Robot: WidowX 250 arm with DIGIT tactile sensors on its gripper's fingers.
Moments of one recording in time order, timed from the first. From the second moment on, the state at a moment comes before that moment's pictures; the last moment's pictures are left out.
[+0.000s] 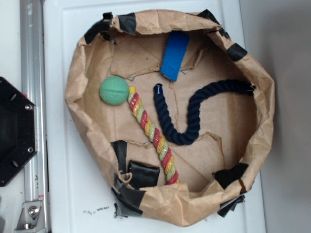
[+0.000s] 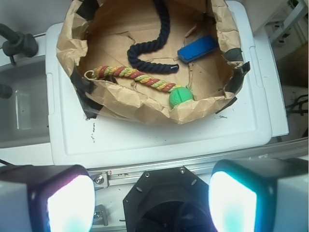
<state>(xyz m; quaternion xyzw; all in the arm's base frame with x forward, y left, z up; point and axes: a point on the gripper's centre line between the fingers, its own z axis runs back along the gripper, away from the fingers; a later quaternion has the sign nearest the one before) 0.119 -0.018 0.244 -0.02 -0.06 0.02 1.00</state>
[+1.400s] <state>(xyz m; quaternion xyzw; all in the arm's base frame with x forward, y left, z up) 0.288 0.015 0.072 -0.01 0.00 -0.03 1.00</state>
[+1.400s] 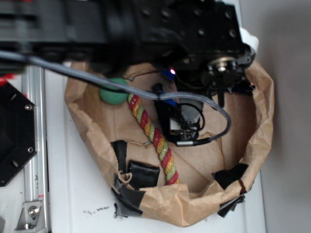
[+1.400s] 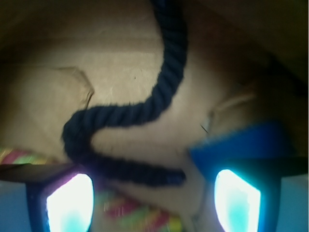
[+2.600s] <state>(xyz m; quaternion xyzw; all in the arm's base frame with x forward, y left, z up) 0.338 0.020 0.012 -0.03 -0.01 0.24 0.97</state>
